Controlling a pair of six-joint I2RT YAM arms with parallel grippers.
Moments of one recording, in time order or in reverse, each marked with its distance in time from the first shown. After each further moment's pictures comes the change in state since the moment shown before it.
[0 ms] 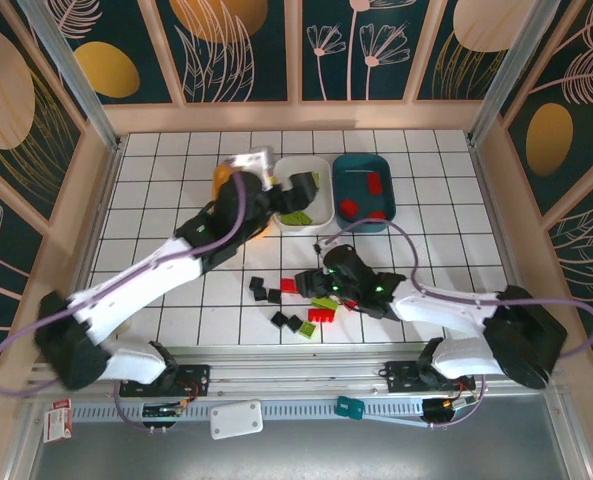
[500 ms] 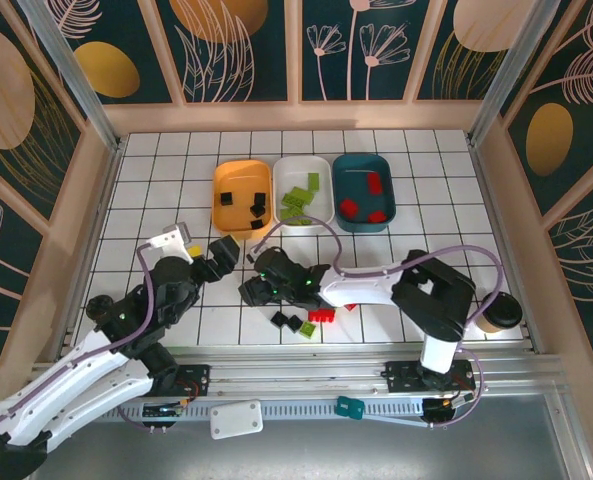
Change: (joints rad) left arm 0.001 -0.714 -0.534 -0.284 -0.211 -0.163; right arm 0.174 0.496 0.404 0.008 0.026 -0.078
